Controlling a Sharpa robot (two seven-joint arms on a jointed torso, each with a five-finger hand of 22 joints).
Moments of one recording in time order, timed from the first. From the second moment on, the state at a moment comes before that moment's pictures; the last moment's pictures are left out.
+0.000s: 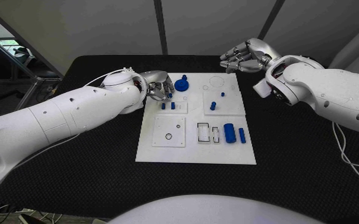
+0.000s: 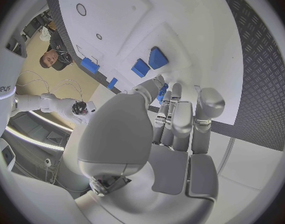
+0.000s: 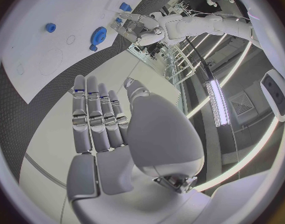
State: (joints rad) left arm 1.09 -0.68 0.12 1.28 -1.47 -0.05 -0.11; left_hand 1.41 -0.17 0.41 0.04 0.12 0.89 0.17 0.12 0.09 1.03 0.10 0.36 0.15 1.37 0.02 1.34 1.03 0.13 1.26 0.13 1.07 1.24; right arm 1.22 -0.77 0.06 1.35 -0.84 -0.27 0.12; right_hand 1.44 -0.08 0.11 0.22 0.36 0.95 0.21 0.09 0.07 1.13 0.15 0.14 0.07 1.24 0.09 0.07 0.28 0.18 1.13 0.19 0.17 0.07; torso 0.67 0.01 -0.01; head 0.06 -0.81
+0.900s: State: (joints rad) left arm 1.09 -0.81 0.15 1.32 -1.34 -0.20 -0.05; left_hand 1.42 -0.15 0.43 0.04 0.12 0.96 0.18 0.15 0.08 1.00 0.12 0.33 0.14 1.19 0.04 1.11 0.66 0.17 1.10 0.14 0.80 1.08; right arm 1.22 -0.78 0.06 1.33 -1.16 -0.24 0.04; right_hand 1.51 -0.09 0.20 0.11 0.30 1.04 0.16 0.10 0.07 1.18 0.09 0.14 0.07 1.47 0.00 0.28 0.39 0.18 1.37 0.09 0.34 0.16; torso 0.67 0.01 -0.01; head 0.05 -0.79
